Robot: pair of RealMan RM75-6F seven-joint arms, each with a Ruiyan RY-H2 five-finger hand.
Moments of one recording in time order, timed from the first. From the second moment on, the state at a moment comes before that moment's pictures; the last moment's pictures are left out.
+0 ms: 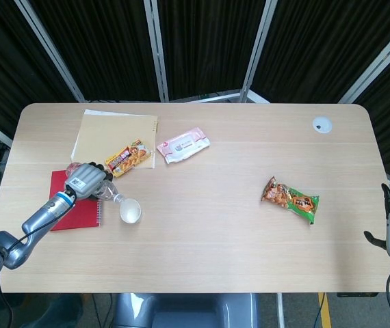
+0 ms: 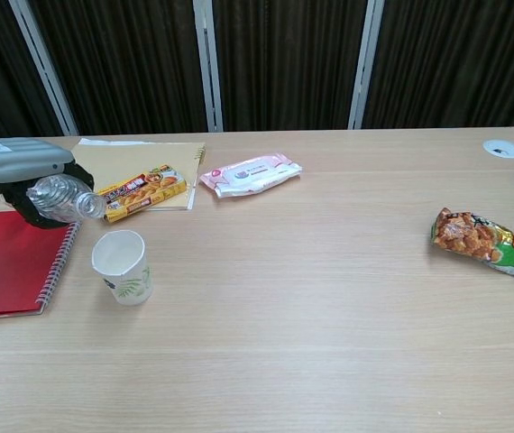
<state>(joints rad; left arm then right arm) -0.78 -1.49 0.05 -0.95 1.56 0.84 -0.23 0.11 -1.19 0.17 -1.53 -1.26 1.44 -0.25</state>
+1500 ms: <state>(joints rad) -0.78 -1.44 0.01 -1.06 1.49 0.82 0.01 0.11 -1.18 0.16 -1.54 -1.25 1.44 -0.25</state>
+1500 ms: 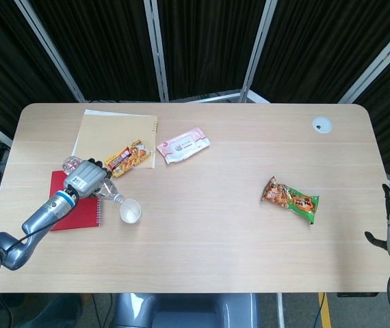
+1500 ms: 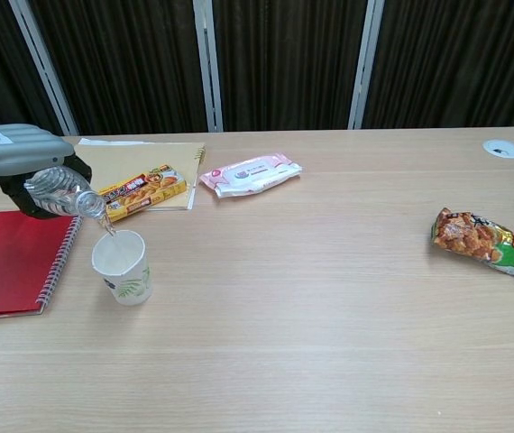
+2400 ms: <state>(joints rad) -0.77 -1.44 0.02 -1.05 1.51 0.85 -0.03 0.11 -1.18 0.16 -1.55 -1.25 1.44 -0.26</state>
